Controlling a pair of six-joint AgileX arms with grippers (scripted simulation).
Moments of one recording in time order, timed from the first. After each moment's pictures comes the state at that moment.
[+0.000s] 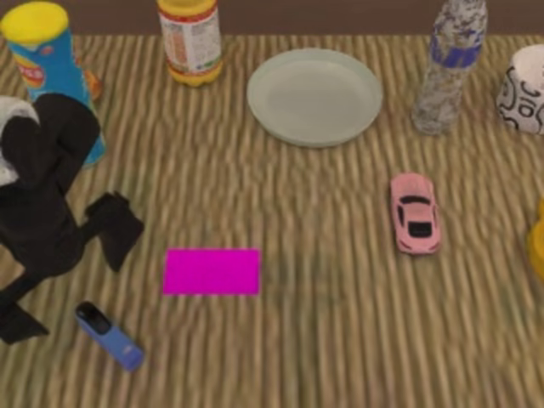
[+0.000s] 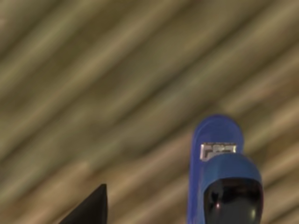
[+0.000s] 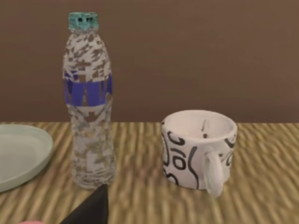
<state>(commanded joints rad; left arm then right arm) -0.26 1.68 0.96 -0.85 0.00 -1.11 0.00 0.00 0.00 0.00 0.00 0.00</state>
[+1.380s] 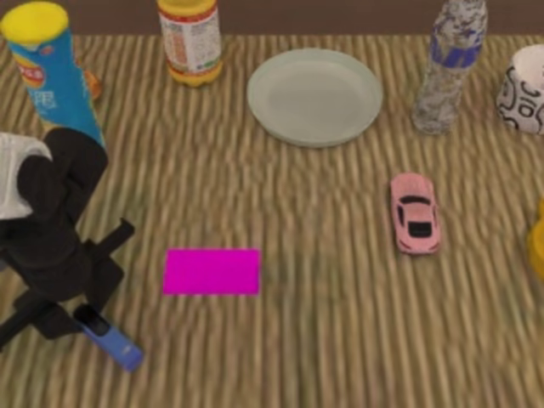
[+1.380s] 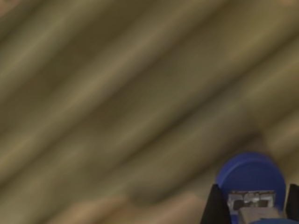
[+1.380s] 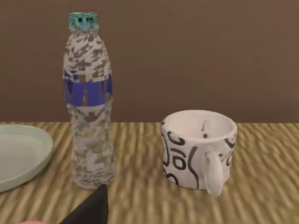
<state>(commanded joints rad) -0.26 1.74 0.87 -0.70 0.00 -1.11 0.00 0.00 0.00 0.00 0.00 0.00</state>
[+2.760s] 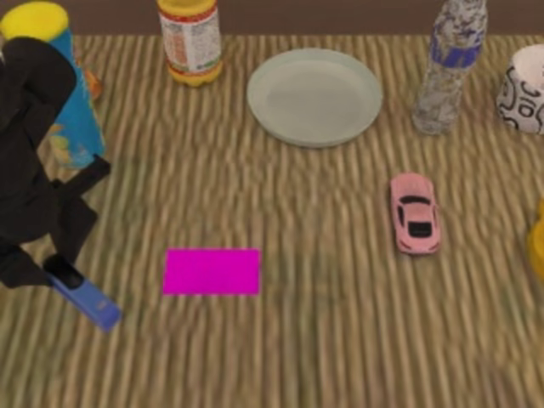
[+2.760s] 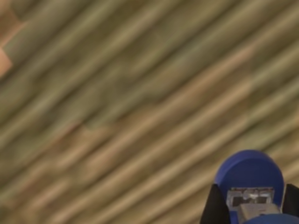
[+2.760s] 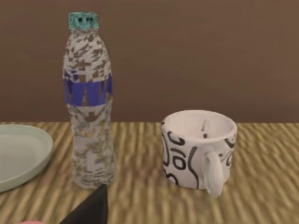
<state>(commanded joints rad) -0.24 1.58 1.13 -1.12 0.00 -1.12 0.00 0.00 0.00 0.00 0.00 0.00</state>
